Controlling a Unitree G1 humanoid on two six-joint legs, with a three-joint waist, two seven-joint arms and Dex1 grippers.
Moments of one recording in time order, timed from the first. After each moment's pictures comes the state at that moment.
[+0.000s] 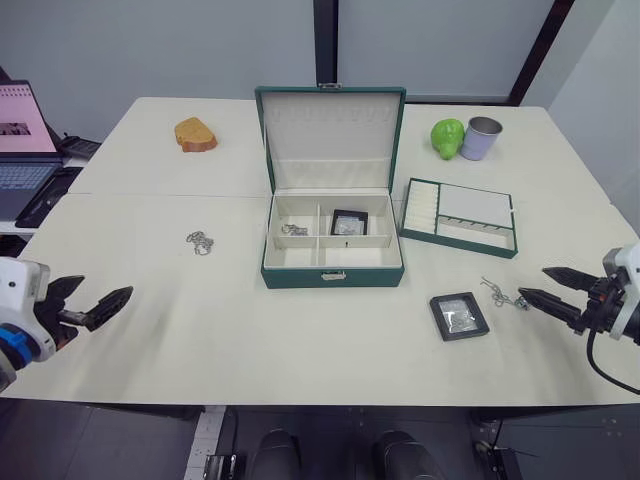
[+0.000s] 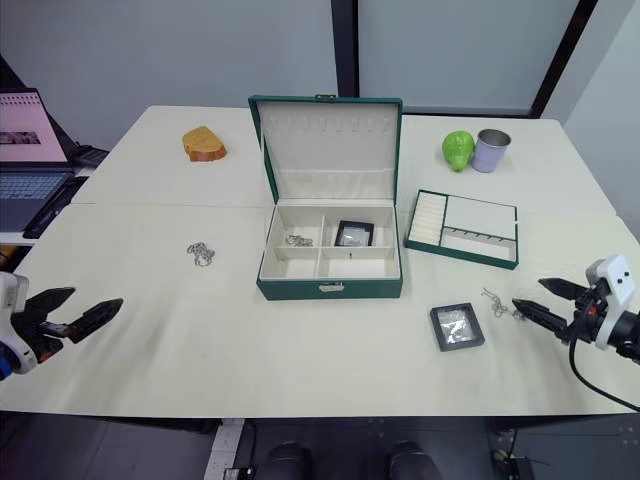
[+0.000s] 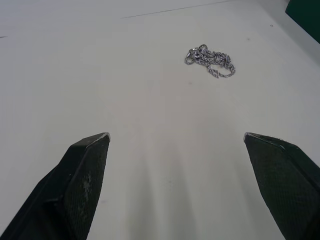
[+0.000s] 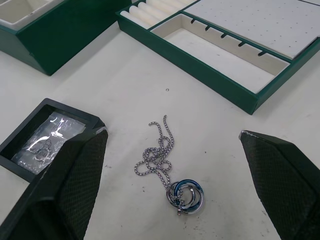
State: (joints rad) left arm 0.11 0.83 0.68 -0.03 -0.47 0.53 -0.78; right arm -0.08 -0.88 -0.41 0.13 0.49 0.44 1.07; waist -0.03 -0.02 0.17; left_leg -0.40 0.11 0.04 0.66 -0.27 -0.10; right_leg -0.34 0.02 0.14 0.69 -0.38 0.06
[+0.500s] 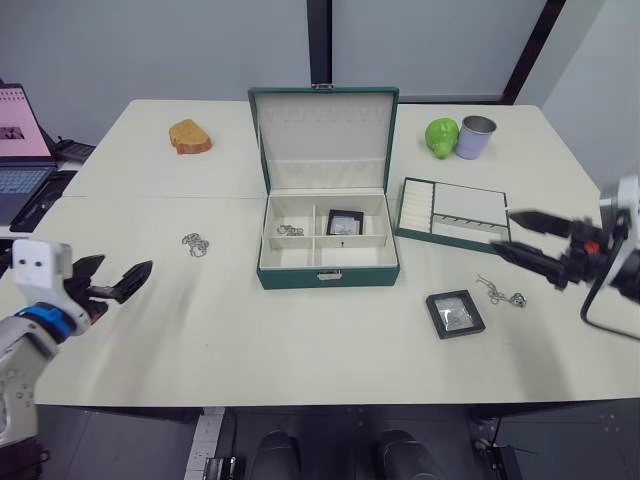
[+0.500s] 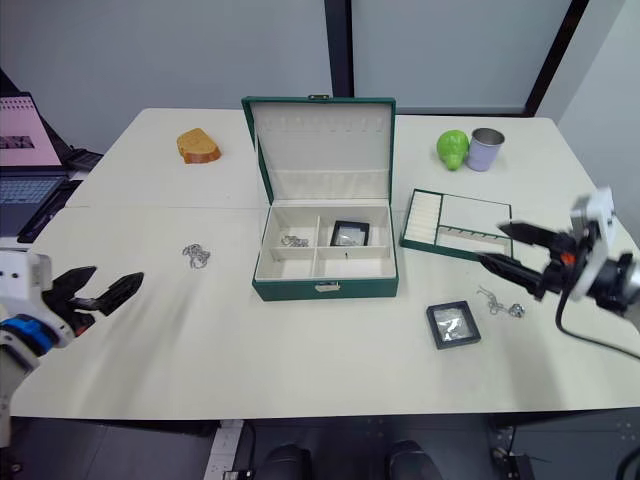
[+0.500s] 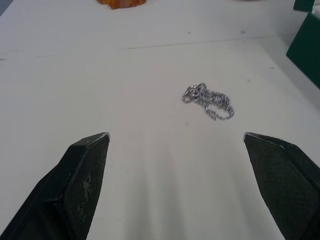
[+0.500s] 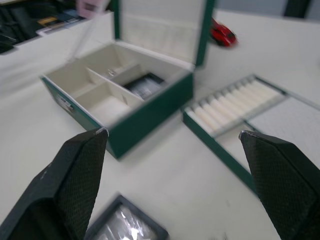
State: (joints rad) left arm -0.06 0.70 0.59 -0.09 -0.49 0.57 -0.60; right arm -0.39 -0.90 -0.34 -0.21 0.78 0.72 1.04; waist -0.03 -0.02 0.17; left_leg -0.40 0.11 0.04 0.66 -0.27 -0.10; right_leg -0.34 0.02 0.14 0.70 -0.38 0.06
